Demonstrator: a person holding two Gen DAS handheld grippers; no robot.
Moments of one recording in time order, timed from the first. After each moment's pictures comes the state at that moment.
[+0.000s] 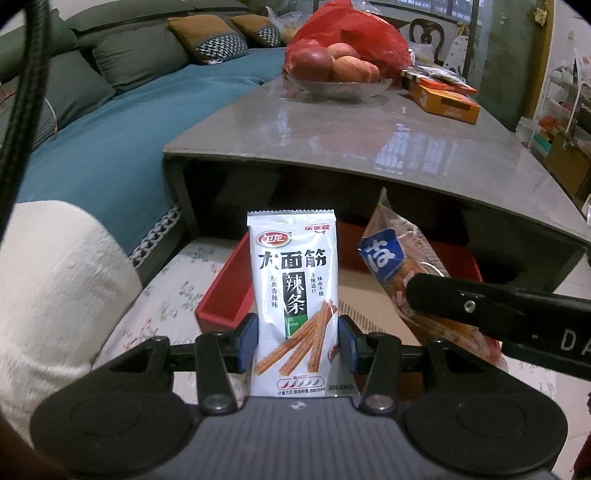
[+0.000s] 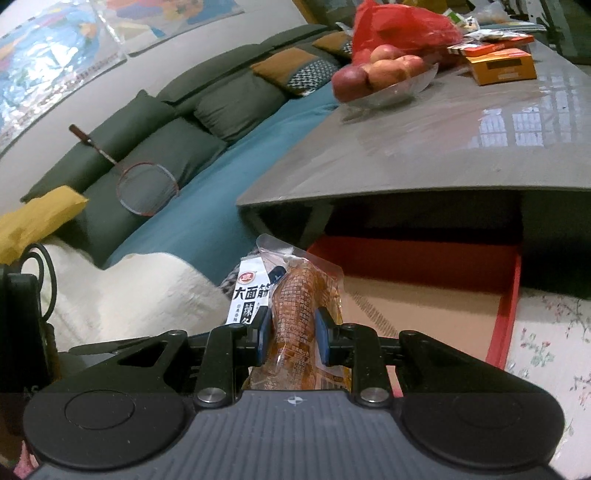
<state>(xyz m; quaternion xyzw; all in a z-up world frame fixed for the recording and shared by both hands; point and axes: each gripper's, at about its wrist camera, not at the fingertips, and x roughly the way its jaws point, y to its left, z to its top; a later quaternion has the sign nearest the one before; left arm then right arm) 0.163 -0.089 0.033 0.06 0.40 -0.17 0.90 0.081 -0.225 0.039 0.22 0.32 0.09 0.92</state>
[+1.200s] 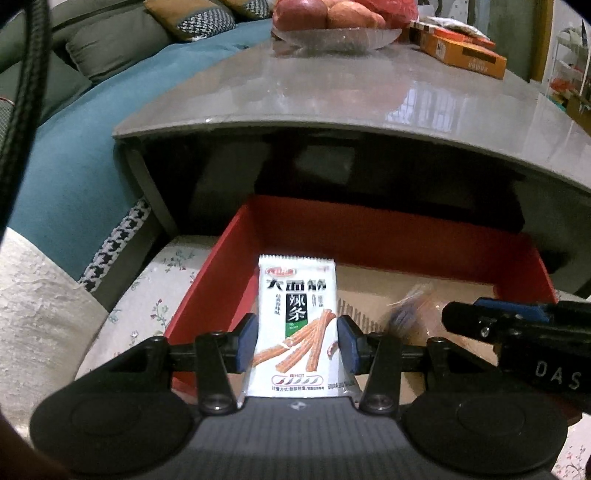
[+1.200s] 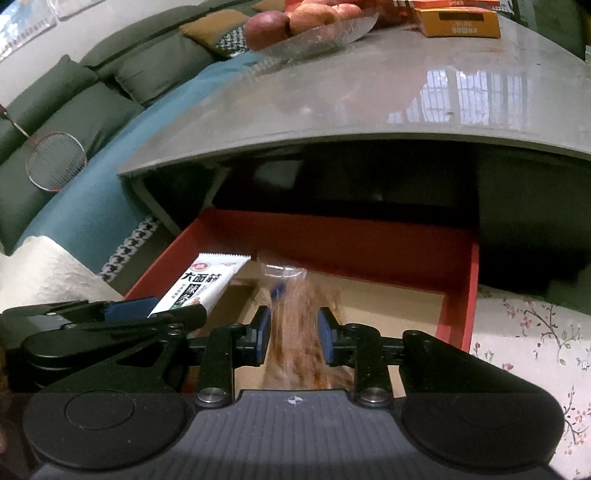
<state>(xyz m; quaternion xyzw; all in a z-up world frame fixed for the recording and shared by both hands) 0.229 -0.128 -0.024 0.12 0.44 -0.16 0.88 0.145 -0.250 -0.025 0.18 0.39 0.00 0.90</state>
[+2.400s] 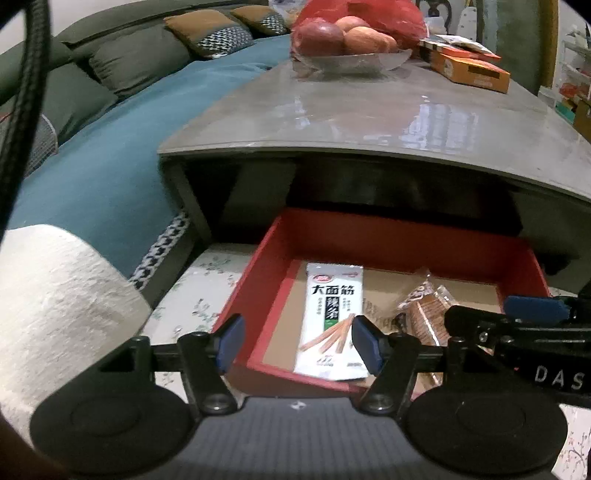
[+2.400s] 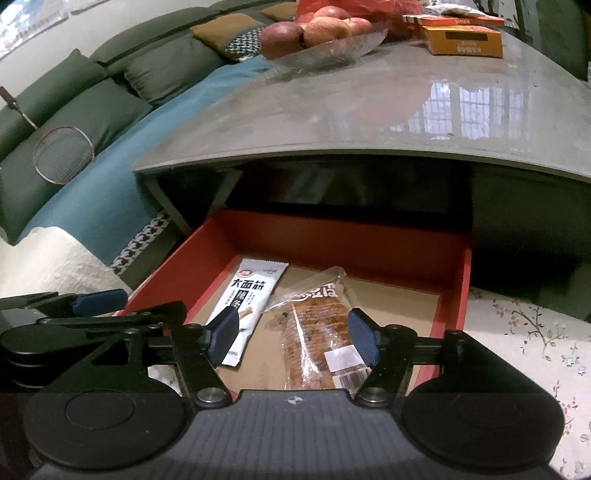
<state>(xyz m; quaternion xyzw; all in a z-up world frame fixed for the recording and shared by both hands) 0.200 -0.104 0.009 0.12 0.41 -0.13 0.89 0.126 -0.236 -0.006 0.16 0.39 0.00 0.91</state>
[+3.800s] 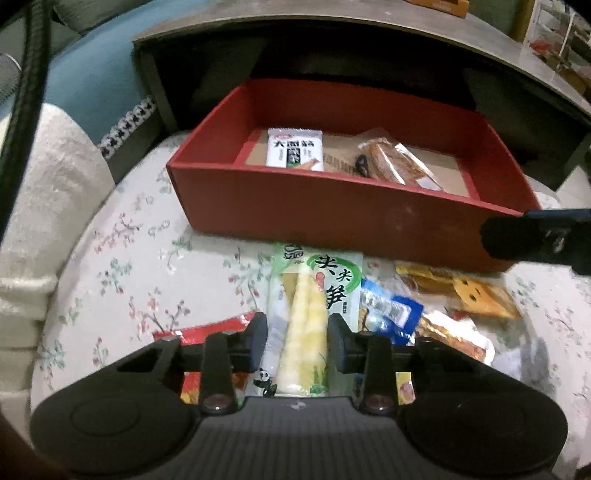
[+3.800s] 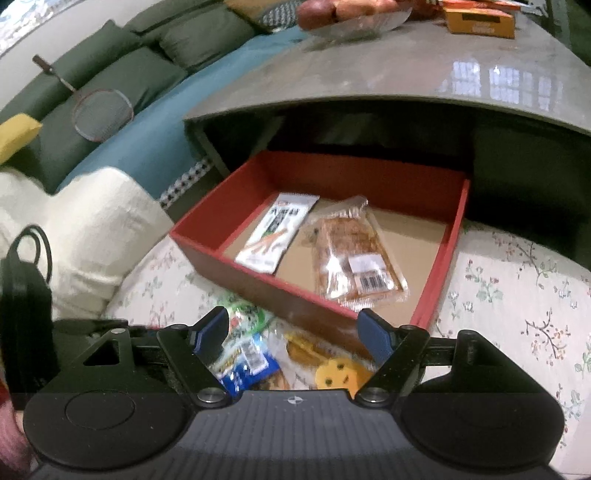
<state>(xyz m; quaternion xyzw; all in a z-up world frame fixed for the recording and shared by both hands) 0.132 -0.069 -0.044 0.12 0.51 -0.20 0.83 0.052 -0.223 -0.005 0.15 0.43 0.06 0.89</state>
